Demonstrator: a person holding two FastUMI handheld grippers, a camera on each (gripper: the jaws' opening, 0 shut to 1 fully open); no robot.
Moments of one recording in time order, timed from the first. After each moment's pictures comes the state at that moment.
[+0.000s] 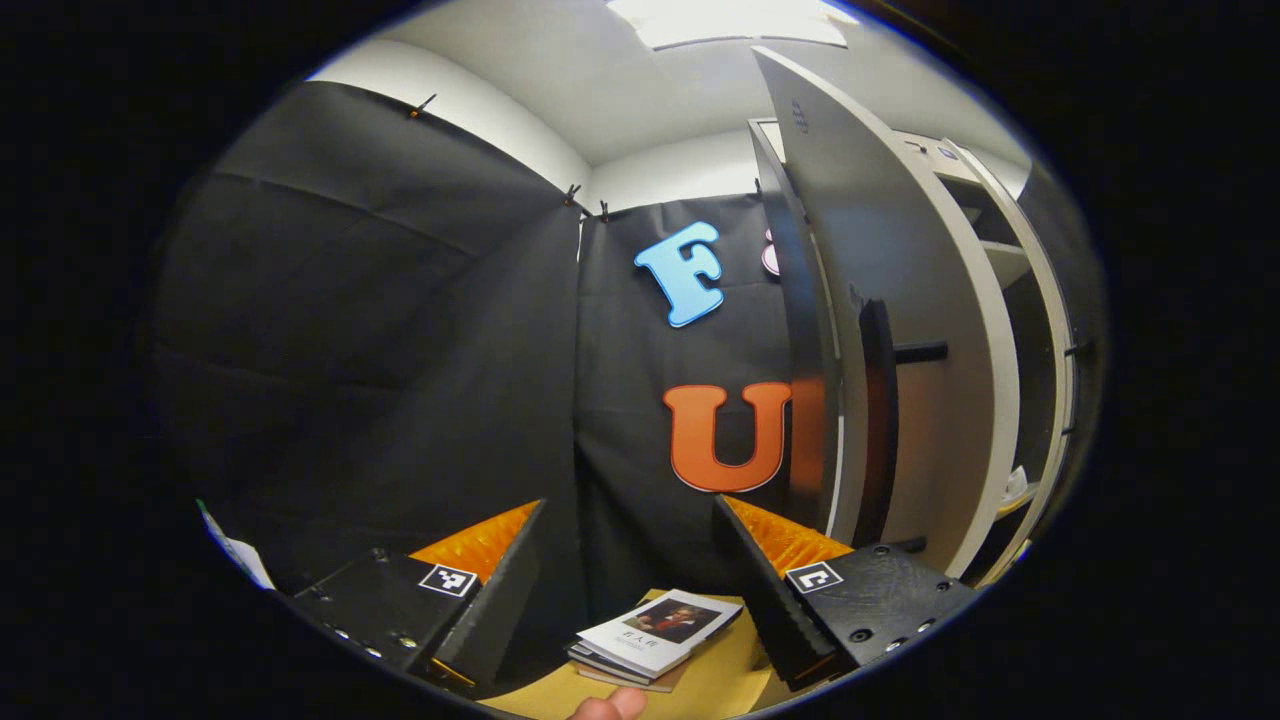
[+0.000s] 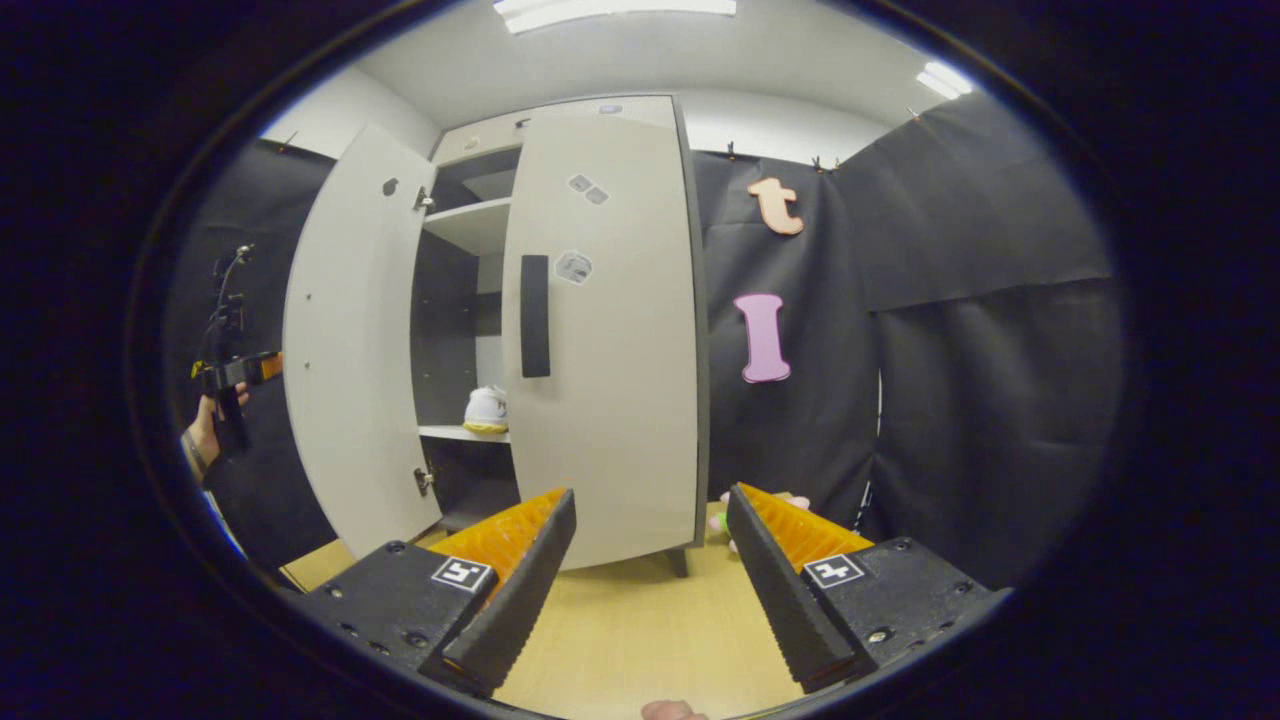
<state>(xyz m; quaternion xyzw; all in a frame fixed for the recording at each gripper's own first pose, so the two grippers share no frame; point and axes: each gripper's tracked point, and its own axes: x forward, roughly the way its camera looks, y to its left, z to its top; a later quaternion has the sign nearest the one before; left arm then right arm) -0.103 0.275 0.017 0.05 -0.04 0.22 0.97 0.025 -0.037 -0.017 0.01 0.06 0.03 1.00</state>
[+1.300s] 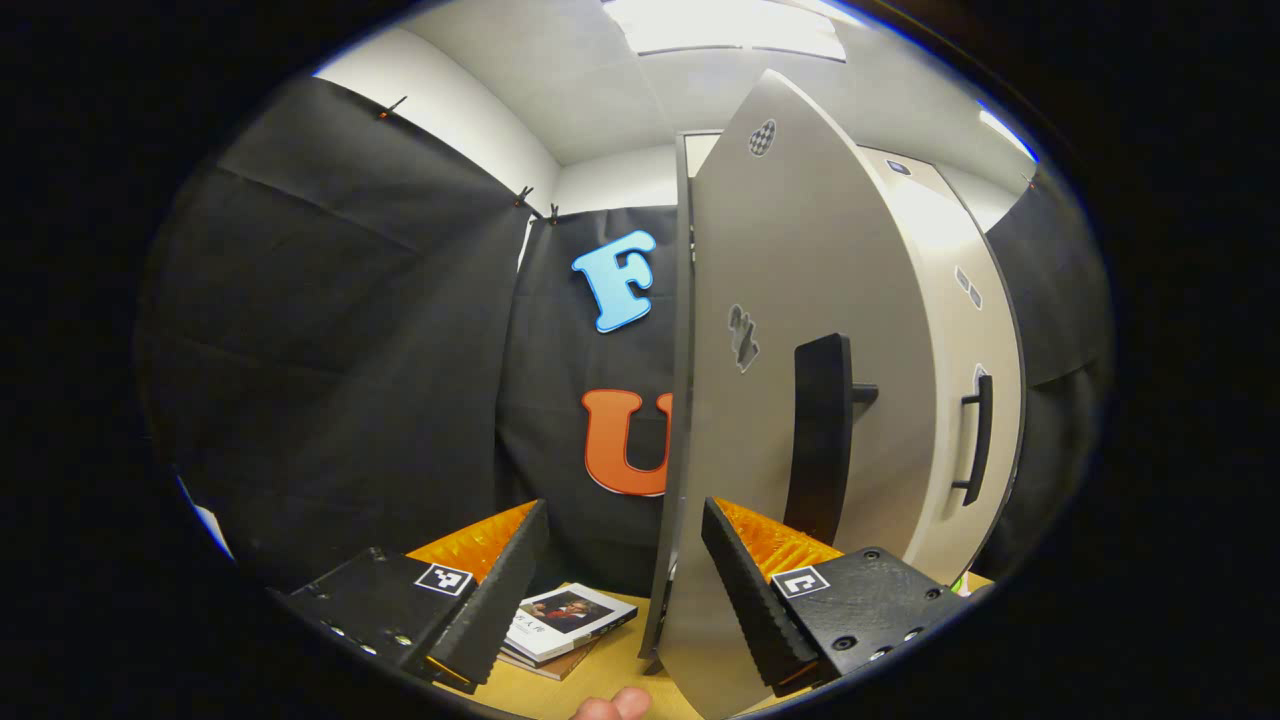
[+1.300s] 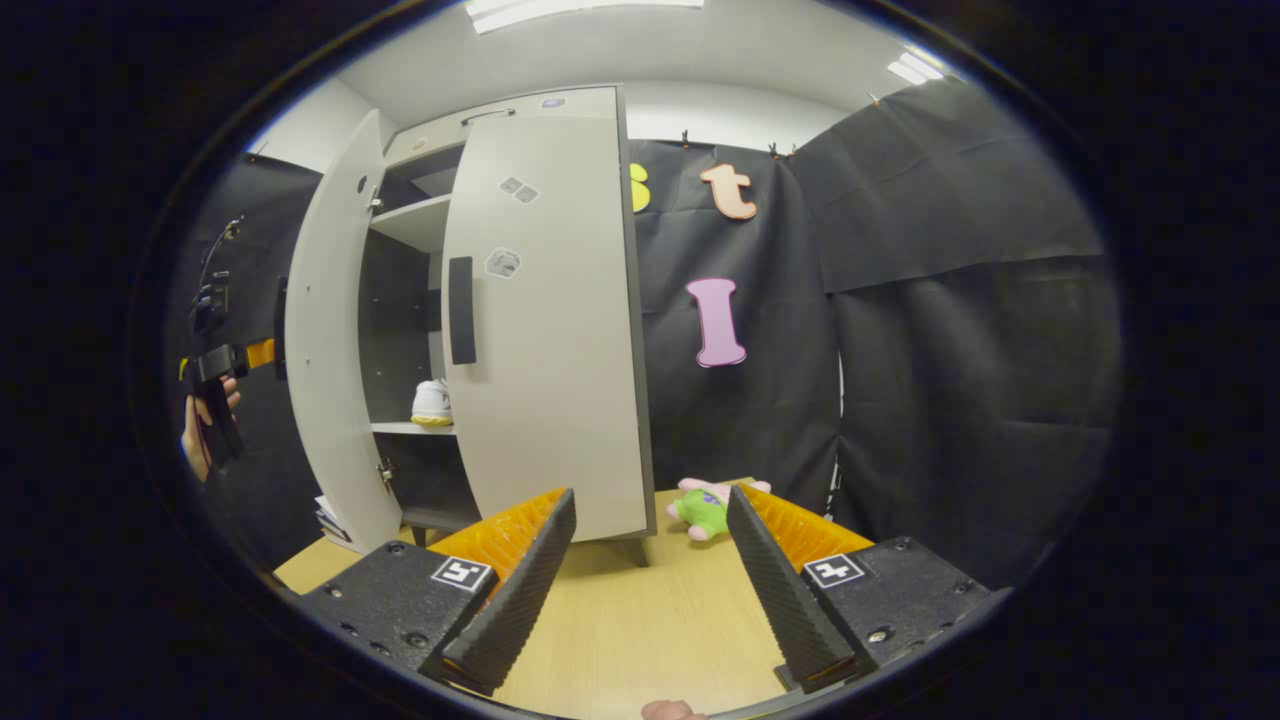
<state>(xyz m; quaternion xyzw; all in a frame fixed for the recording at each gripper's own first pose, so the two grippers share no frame) -0.077 0.136 0.014 0.03 -0.04 0.16 0.99 0.028 -0.088 -0.030 0.03 0.07 -0.02 1.00</state>
